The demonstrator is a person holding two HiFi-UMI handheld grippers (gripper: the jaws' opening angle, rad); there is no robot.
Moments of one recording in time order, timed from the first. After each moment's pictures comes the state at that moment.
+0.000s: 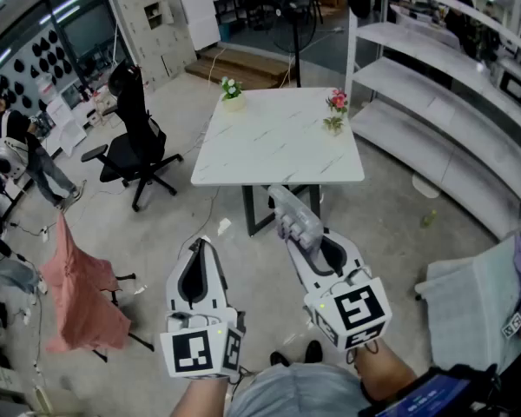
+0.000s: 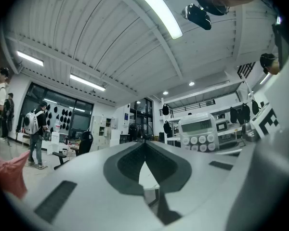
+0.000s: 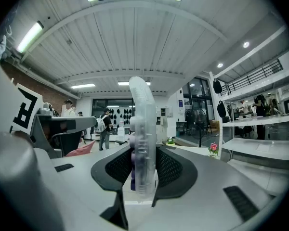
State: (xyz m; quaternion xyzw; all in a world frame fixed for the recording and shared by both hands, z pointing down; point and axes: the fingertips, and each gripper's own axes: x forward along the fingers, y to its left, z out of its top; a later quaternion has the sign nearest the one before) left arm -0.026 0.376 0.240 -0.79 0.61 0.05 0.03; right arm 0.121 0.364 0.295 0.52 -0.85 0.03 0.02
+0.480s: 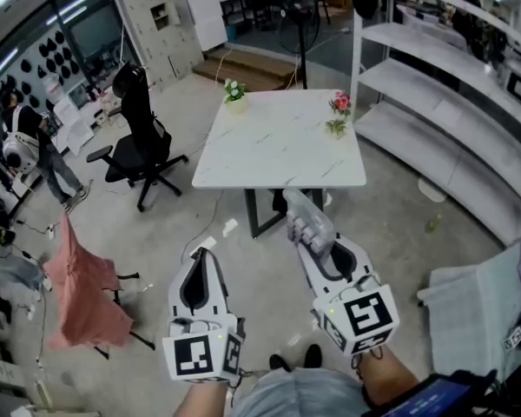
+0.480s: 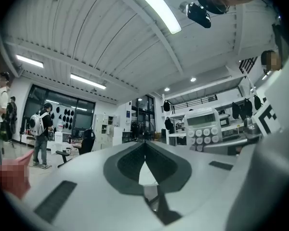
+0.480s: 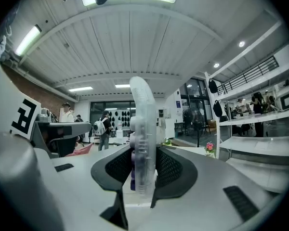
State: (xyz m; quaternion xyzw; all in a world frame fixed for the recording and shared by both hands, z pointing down) left arm -0.010 0.379 0.258 -0.78 0.62 0.03 0.03; right arm 0.156 0.365 0.301 0.53 -0.85 0.03 0.00
